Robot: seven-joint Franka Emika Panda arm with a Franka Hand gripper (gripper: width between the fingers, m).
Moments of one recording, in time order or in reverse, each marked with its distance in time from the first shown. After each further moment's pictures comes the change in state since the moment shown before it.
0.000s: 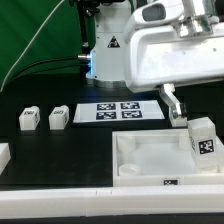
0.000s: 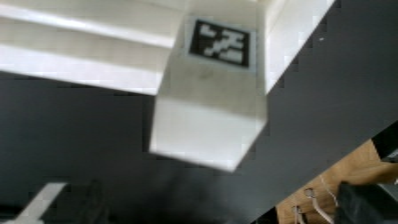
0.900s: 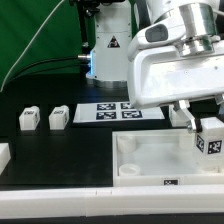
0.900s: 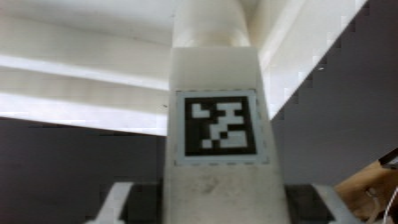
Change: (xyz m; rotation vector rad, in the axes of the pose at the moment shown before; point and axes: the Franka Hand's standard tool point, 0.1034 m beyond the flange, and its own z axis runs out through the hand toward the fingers) arm -0.017 -0.008 0.022 0.007 0.004 0.008
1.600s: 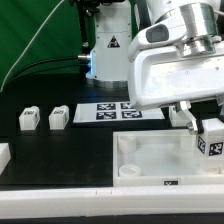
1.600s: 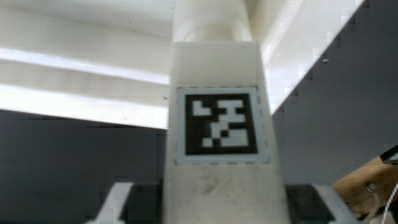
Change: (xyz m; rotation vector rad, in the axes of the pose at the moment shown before) arm -0.001 0.000 0.007 -0.003 0.020 0.001
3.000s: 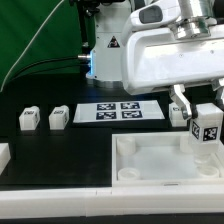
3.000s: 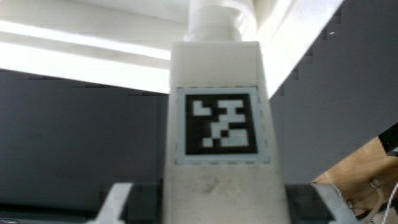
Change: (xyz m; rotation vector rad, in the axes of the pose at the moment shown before) arm 0.014 0.009 -0.019 -0.008 0.000 0.003
